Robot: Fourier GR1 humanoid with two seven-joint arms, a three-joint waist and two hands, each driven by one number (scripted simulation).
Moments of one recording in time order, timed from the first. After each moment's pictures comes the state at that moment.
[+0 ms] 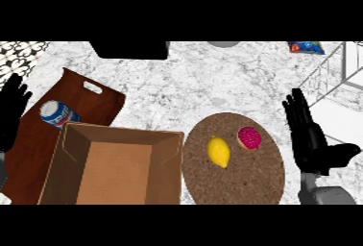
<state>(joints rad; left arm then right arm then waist) -0.20 0.63 -0.04 -1.33 0.41 0.26 0.09 -0.08 -0.23 0.12 -1.54 -0.22 -0.26 -0.08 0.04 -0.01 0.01</state>
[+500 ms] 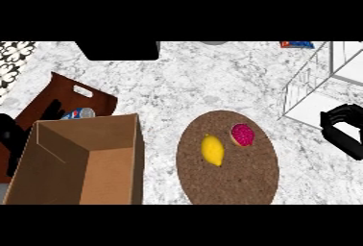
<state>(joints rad) -0.09 0.51 -0.12 -1.35 0.44 0.21 0.14 -0.07 -0.54 -0.04 -1.45 -0.10 -0.20 -0.03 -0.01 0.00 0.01</state>
